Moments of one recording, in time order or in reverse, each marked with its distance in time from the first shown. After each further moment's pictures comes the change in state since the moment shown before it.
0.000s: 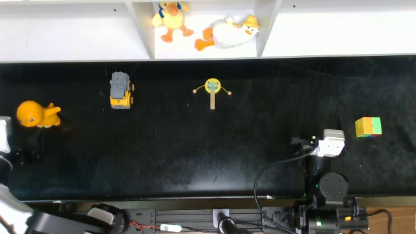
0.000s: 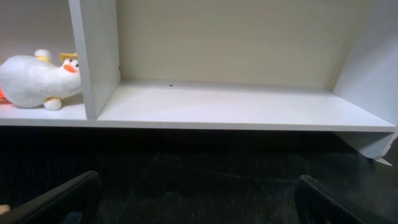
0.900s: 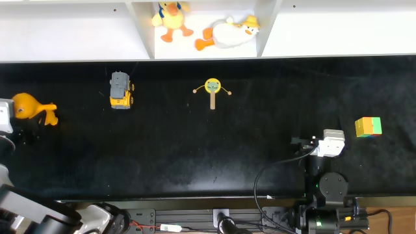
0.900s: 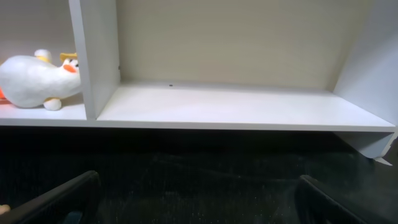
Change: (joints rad) left arm -0.138 0.211 0.010 0.303 -0.005 -0.181; right arm 0.000 0.000 0.000 0.000 0.000 0.000
